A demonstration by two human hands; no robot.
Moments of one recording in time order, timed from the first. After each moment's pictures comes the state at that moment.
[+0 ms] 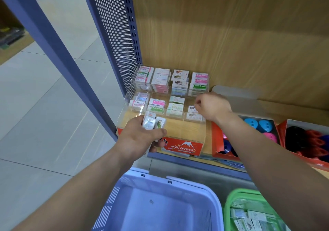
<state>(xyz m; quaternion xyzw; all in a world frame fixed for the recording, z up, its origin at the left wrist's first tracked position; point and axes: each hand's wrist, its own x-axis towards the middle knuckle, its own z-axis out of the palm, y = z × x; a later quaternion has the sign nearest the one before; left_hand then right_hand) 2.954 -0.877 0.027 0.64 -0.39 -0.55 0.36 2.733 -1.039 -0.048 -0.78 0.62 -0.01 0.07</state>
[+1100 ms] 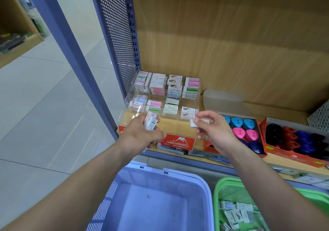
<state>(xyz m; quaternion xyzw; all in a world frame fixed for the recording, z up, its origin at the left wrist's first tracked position) 2.955 -0.851 0.043 0.63 -0.43 -0.55 0.34 2.723 -0.901 0.002 -0.43 0.57 -0.38 0.58</state>
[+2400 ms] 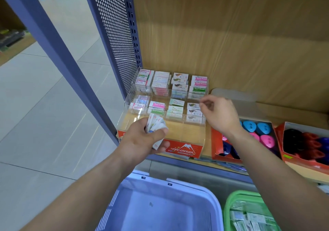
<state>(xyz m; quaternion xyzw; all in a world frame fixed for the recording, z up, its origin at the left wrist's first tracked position) 2.954 -0.873 0.026 0.61 -0.35 -0.59 0.39 2.724 -0.987 -0.021 -0.72 0.62 -0.26 0.18</state>
